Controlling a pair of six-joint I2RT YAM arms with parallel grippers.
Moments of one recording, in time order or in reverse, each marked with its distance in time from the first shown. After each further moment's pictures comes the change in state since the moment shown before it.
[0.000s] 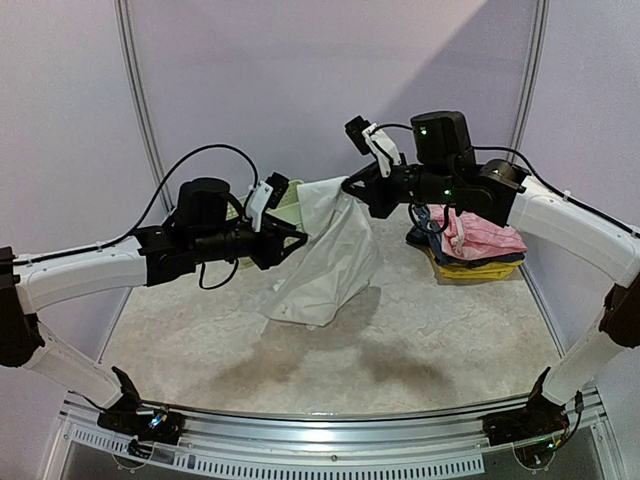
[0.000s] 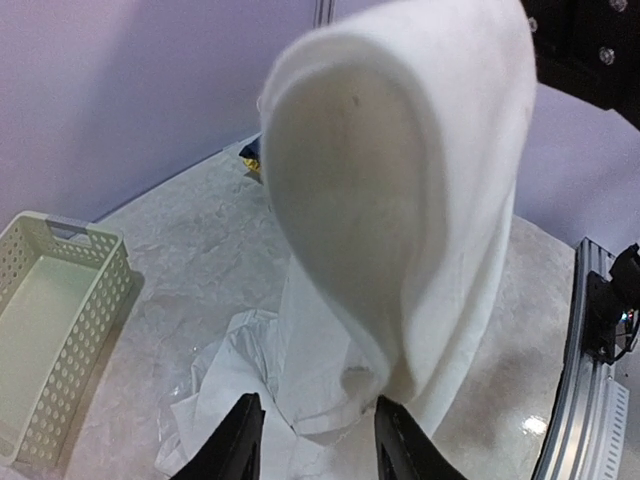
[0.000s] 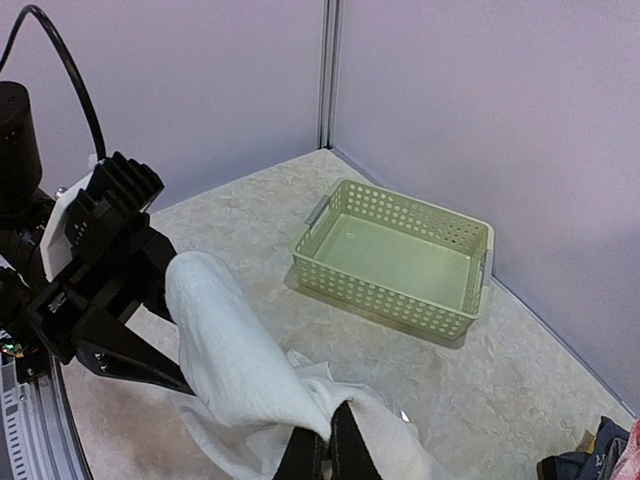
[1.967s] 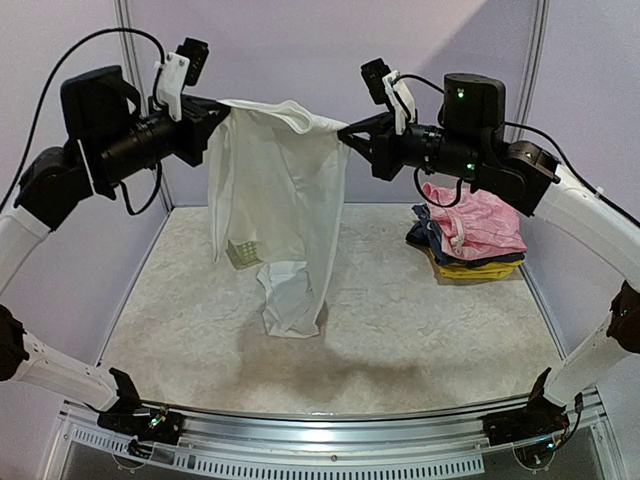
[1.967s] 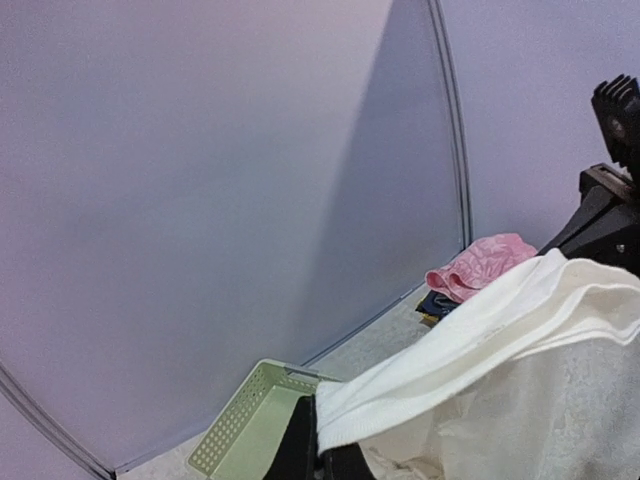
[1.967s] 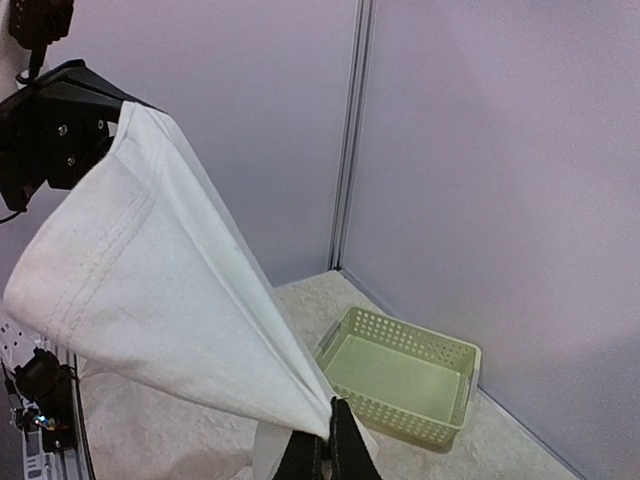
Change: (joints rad) left arm -0.066 -0.146 0.641 -0.479 -0.478 0.280; right arm 0.038 -0.056 0.126 0.085 0.019 -0.009
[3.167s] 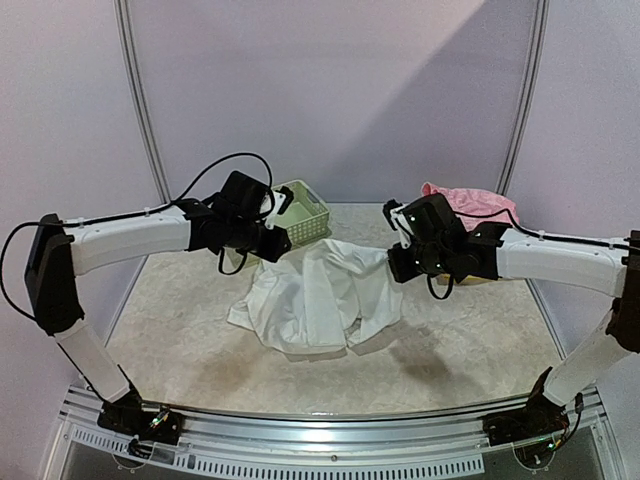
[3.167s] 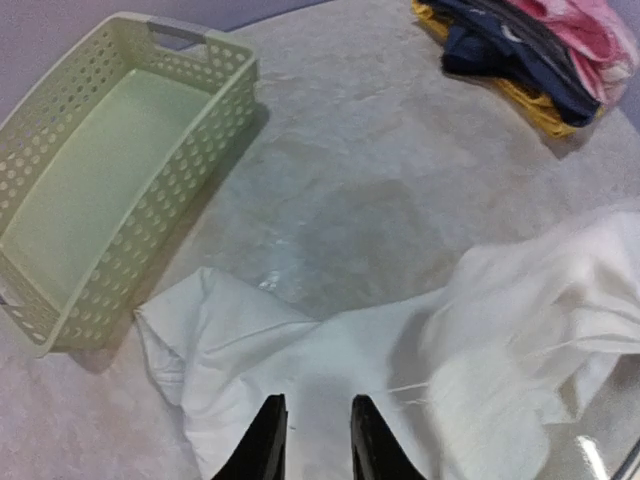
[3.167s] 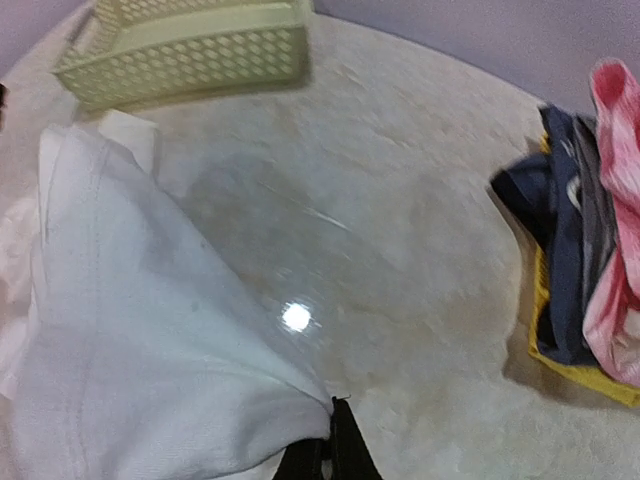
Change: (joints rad) left arm 0.156 0.447 -0.364 0.092 0.254 -0.362; right arm -0.065 0.000 -0.581 -0.063 0.368 0.305
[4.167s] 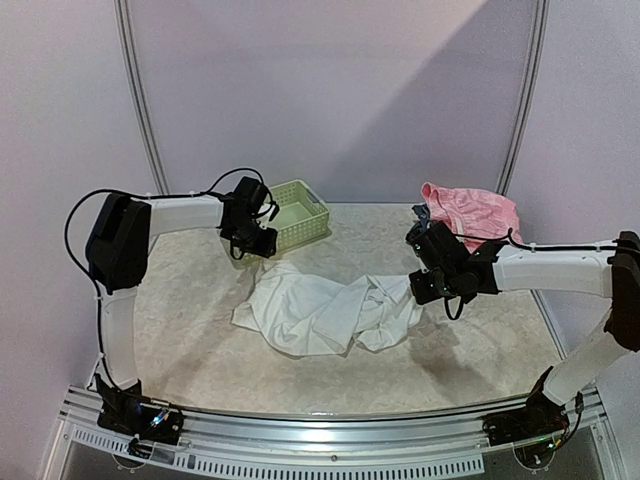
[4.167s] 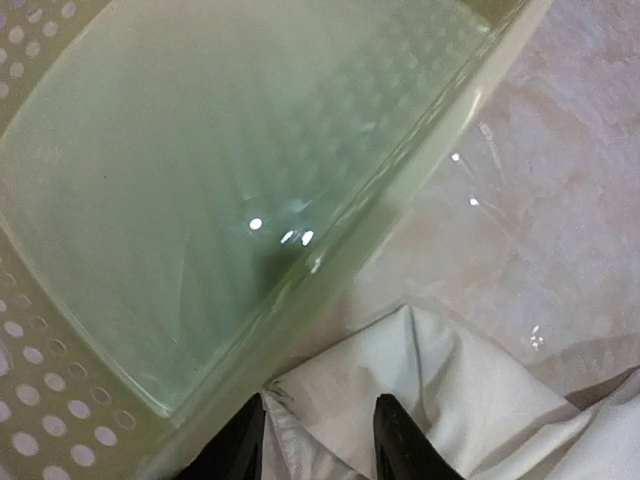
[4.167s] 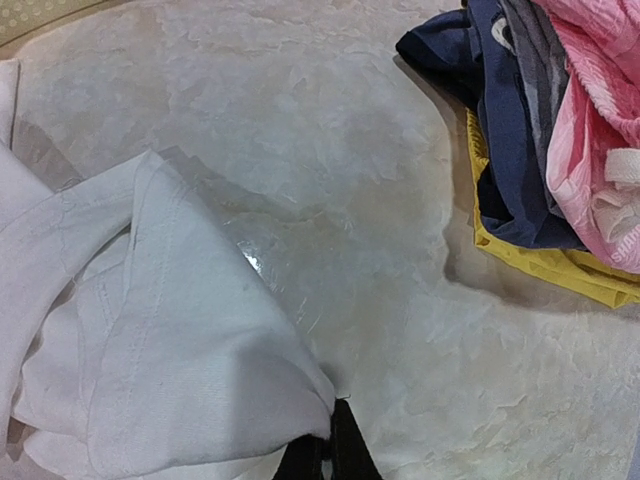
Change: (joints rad) left arm 0.237 0.461 0.324 -0.142 0.024 0.042; right arm -0.066 0.011 -0.177 -0.057 0.140 0.111
